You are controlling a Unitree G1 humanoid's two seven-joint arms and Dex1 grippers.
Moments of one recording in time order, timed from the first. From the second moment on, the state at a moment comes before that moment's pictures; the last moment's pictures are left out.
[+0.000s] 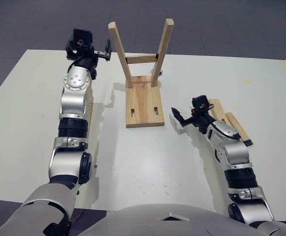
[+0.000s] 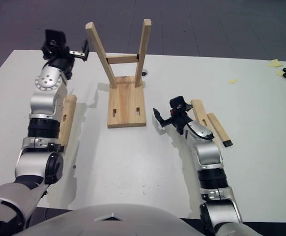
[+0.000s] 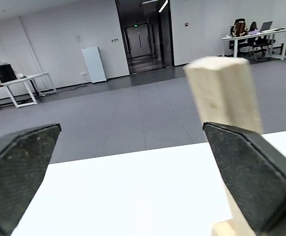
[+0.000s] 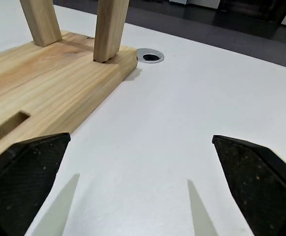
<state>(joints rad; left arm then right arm) -0.66 0.33 0.15 0.30 -0.03 0.21 -0.08 -0.18 -0.28 -0.01 -0.02 0.16 0.36 0.32</state>
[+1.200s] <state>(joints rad) -0.35 0.45 0.31 -0.19 -0.18 0.46 -0.19 0.15 -0.54 -0.44 0.05 0.51 0.42 0.63</state>
